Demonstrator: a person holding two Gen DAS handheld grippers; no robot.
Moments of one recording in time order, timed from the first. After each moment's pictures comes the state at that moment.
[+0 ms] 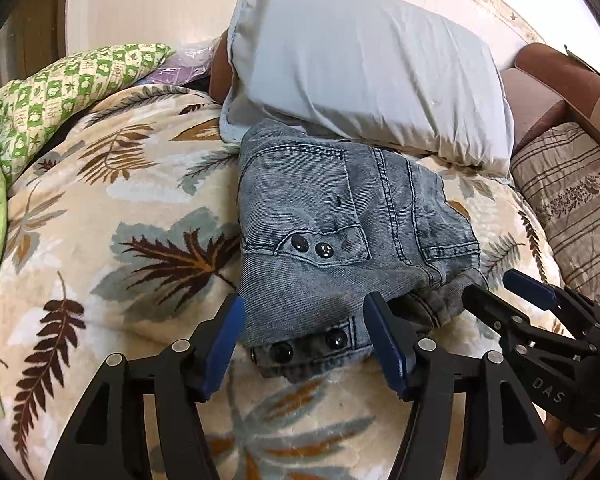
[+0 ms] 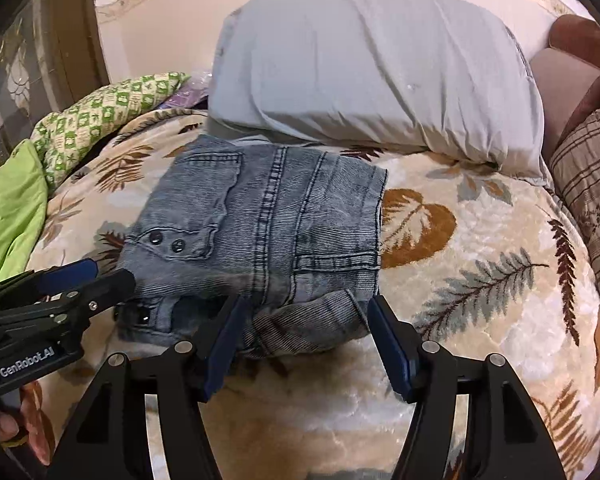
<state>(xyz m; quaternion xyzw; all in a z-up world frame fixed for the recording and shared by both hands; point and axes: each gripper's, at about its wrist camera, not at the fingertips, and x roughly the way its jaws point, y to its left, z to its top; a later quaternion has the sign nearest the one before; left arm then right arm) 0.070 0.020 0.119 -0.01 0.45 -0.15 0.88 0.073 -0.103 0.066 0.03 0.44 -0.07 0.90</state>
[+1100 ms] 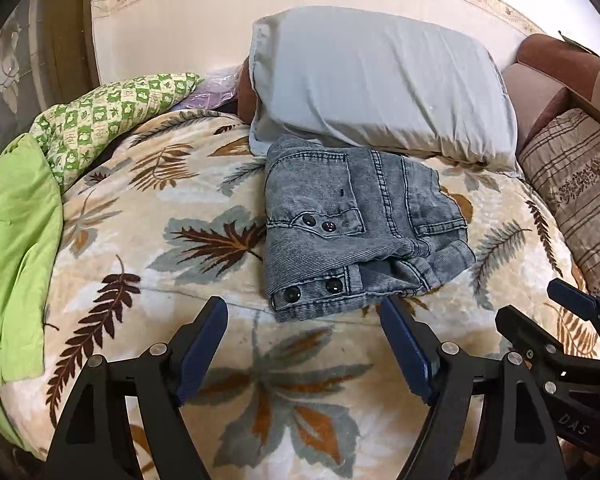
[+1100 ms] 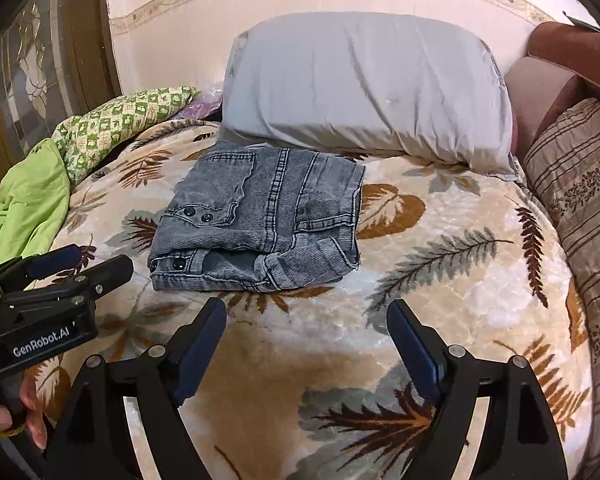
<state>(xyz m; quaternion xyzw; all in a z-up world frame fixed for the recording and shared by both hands) -0.014 0.017 0.160 0.04 0.42 -0.11 0.90 -0.003 -0.093 0.094 0.02 0.41 -0.08 0.91</state>
